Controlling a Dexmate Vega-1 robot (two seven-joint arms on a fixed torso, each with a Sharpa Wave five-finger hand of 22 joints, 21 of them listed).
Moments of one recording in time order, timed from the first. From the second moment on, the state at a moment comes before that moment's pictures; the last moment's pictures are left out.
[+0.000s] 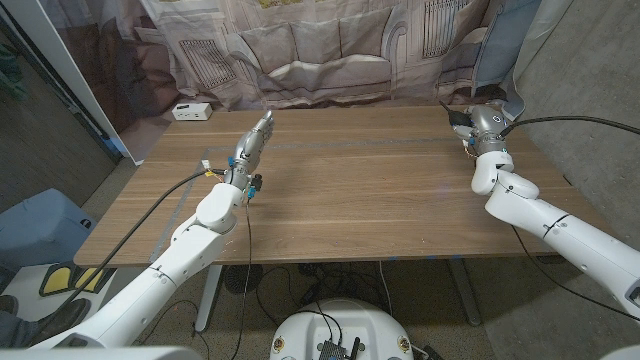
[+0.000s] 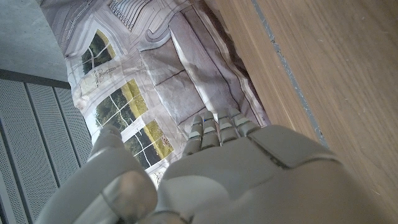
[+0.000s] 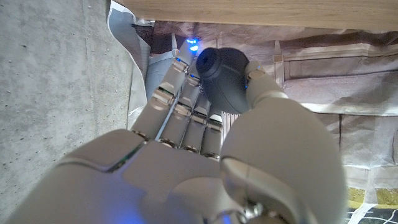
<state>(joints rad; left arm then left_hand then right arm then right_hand) 1.01 0.58 0.34 -1.65 -0.43 -0.26 0.23 0.23 0.07 0.21 -0.09 0.18 0.15 0.11 0.19 0.18 0.13 0.09 0.21 0.19 0.08 0.09 0.19 0.17 0.01 0.07 0.20 0.17 -0.75 -0.82 -0.55 -1.62 -0.33 -0.50 -0.54 0.96 0.06 0.40 -0.17 0.19 0.78 0.03 0.31 0.20 0.87 0.01 0.34 0.20 0.90 -0.12 0.44 0.24 1.06 -0.08 0.27 0.17</state>
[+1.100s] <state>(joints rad) 1.00 0.57 0.35 -1.63 -0.43 -0.27 0.24 0.23 0.07 0.21 -0.10 0.18 0.16 0.11 0.19 0.18 0.13 0.09 0.21 0.19 0.08 0.09 0.19 0.17 0.01 0.07 0.20 0.17 -0.77 -0.79 -0.52 -1.58 -0.36 -0.38 -0.64 1.04 0.12 0.41 -0.16 0.18 0.96 -0.01 0.34 0.19 1.03 -0.02 0.36 0.19 1.06 -0.17 0.49 0.26 1.17 -0.12 0.33 0.19</state>
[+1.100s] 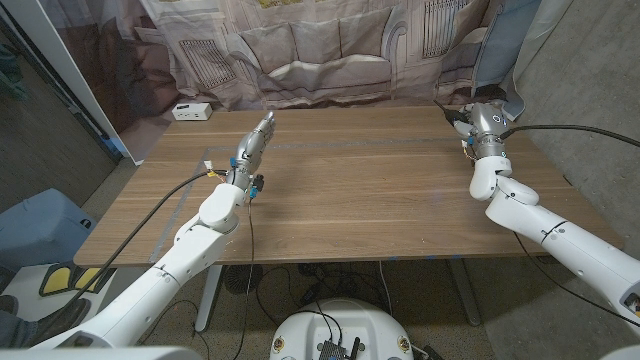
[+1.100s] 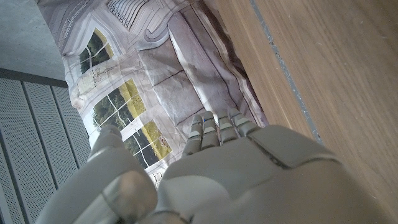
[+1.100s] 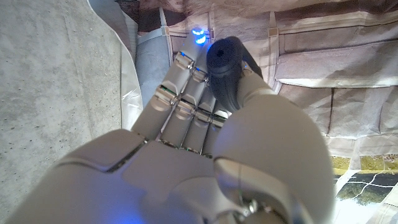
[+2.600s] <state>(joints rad) 1.00 0.57 0.35 -1.64 -0.42 -0.27 0.24 0.23 0.07 0.21 -0.10 0.18 0.16 0.11 0.19 0.18 0.13 0.09 0.21 0.19 0.07 0.09 0.19 0.17 0.01 0.07 0.20 0.17 -0.79 -0.80 -0.51 -1.61 -0.39 -0.41 -0.64 0.95 0.03 0.34 -0.14 0.18 0.81 -0.01 0.23 0.19 0.87 -0.02 0.26 0.20 0.89 -0.12 0.38 0.26 1.03 -0.10 0.28 0.18</state>
